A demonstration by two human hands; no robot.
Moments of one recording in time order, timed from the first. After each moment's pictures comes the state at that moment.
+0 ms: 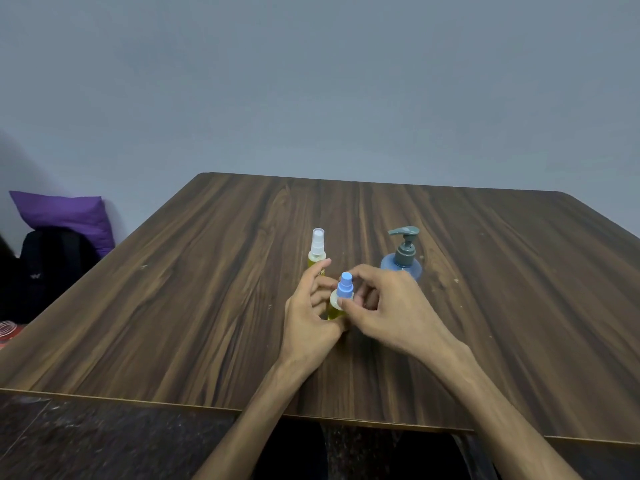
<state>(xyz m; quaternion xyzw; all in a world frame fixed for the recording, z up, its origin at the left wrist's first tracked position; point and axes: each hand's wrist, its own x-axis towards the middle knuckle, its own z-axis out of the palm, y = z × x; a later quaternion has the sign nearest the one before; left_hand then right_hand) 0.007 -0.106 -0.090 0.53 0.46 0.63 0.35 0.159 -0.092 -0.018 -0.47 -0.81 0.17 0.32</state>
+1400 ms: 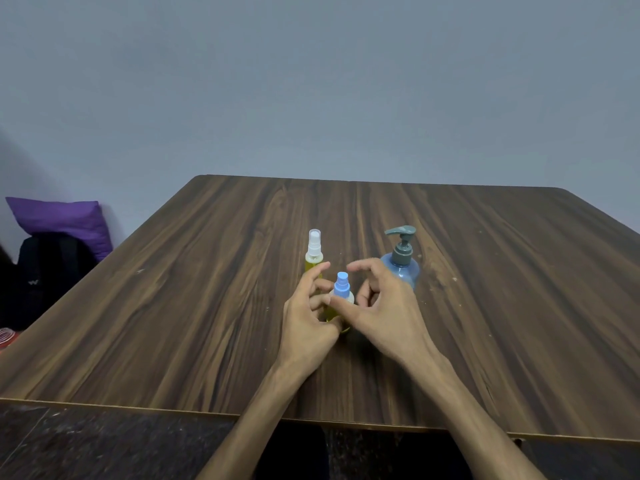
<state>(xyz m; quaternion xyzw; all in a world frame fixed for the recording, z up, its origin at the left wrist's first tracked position) 0.005 -0.102 -0.096 0.53 0.47 0.61 0.34 0.149 -0.093 -0.040 -0.49 -0.72 0.24 0.44</state>
